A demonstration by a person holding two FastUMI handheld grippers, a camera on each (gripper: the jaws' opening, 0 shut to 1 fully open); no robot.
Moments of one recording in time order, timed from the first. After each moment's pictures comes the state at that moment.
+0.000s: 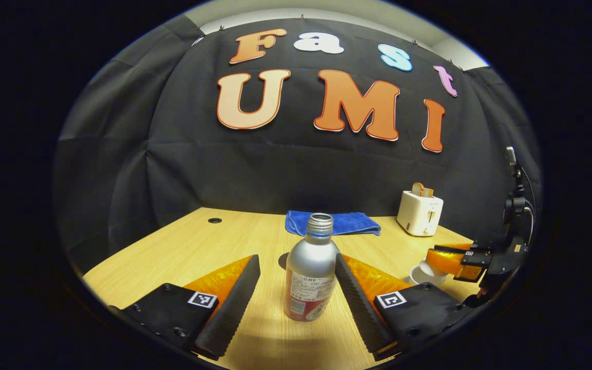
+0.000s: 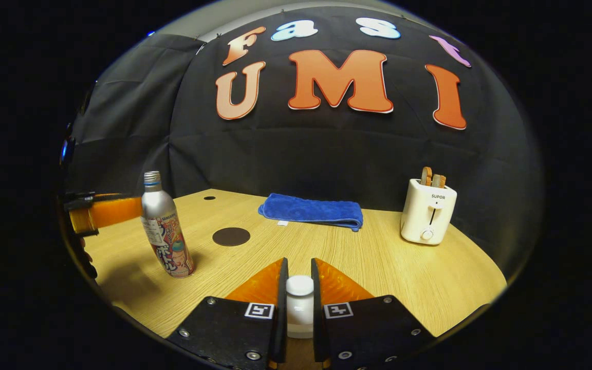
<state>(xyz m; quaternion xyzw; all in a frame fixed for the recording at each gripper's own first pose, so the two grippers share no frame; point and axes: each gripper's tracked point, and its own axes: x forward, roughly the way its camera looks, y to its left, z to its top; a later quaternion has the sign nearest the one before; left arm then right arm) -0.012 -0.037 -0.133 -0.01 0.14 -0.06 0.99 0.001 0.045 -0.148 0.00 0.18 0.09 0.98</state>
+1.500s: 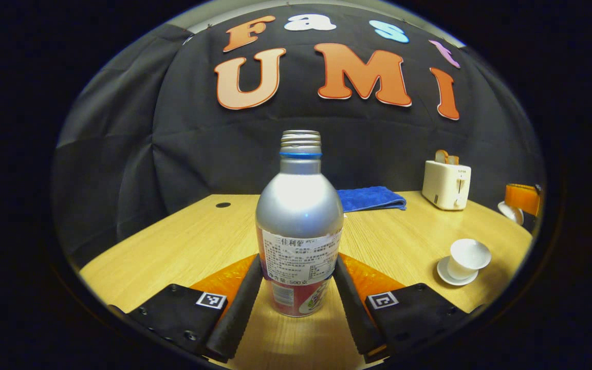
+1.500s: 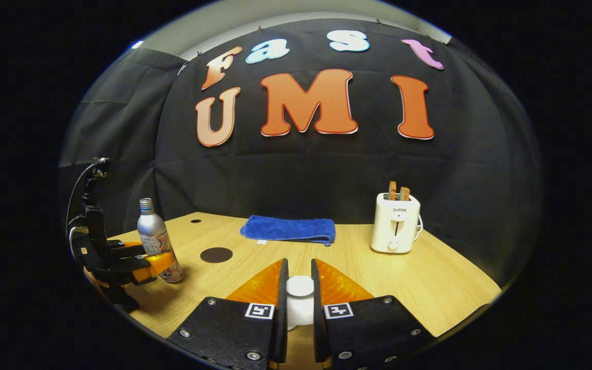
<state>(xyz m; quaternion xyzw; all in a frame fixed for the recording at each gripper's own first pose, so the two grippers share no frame) 0.018 -0.039 -0.186 0.08 0.16 0.00 0.98 -0.020 -0.020 -0.104 0.03 0.12 0.03 0.99</state>
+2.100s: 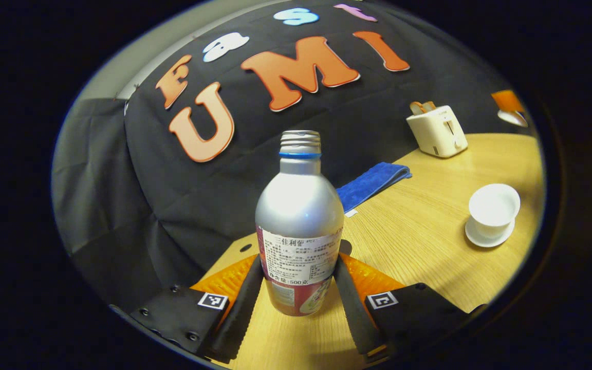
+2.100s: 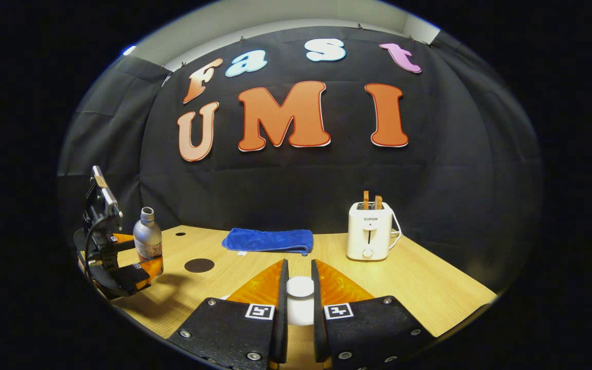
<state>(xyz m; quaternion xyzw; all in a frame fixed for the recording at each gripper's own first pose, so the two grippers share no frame) 0.030 -0.062 -0.155 0.32 0.11 -0.01 0.94 -0.029 -0.069 -0.088 0.04 0.09 -0.01 0.99</state>
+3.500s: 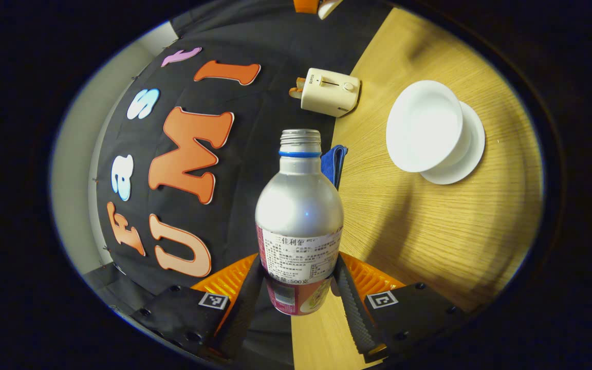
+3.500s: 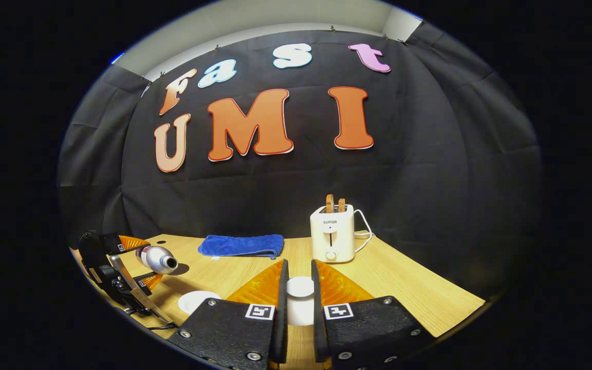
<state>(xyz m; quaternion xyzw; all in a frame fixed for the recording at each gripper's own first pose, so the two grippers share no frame) 0.044 -0.146 -0.168 0.65 0.02 -0.12 0.75 -0.049 -0.138 -0.091 0.06 0.08 -0.06 0.99</state>
